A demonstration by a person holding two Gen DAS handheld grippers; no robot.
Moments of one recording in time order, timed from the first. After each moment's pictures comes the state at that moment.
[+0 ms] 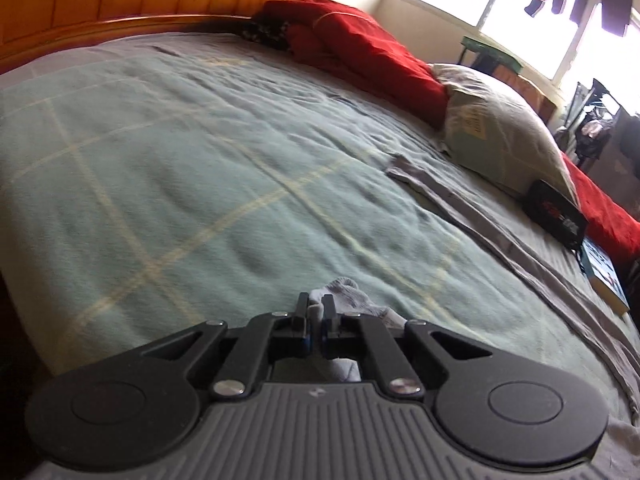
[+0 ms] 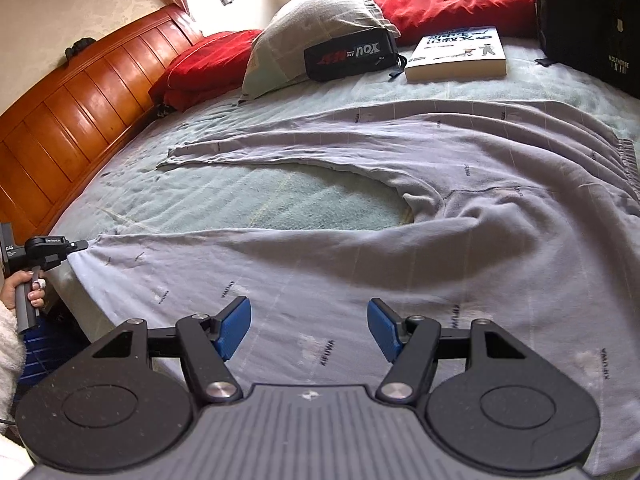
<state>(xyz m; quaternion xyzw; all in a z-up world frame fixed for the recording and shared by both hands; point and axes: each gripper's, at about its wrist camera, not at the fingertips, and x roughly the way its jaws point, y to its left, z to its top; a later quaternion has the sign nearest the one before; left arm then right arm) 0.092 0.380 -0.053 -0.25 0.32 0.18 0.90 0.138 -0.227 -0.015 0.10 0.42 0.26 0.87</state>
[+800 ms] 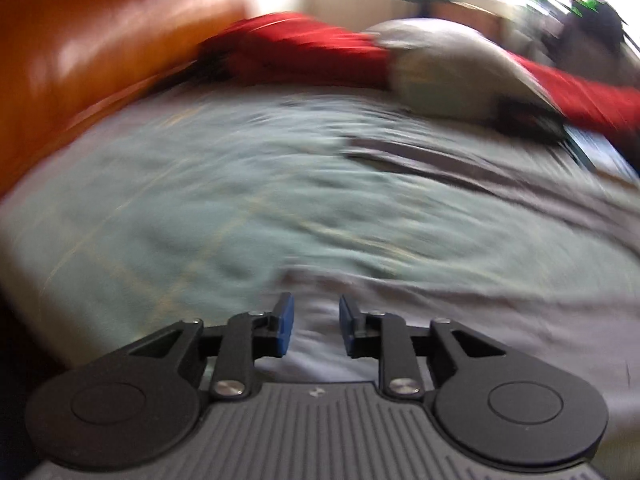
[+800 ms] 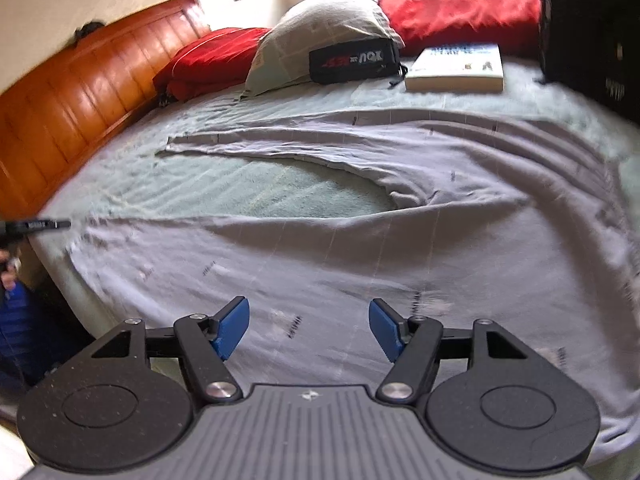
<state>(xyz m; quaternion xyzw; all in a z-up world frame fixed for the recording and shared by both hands) 0.082 0.271 -0.014 0.00 0.36 0.13 0.92 0.114 -0.235 -0.011 0.03 0.39 0.26 0.88</state>
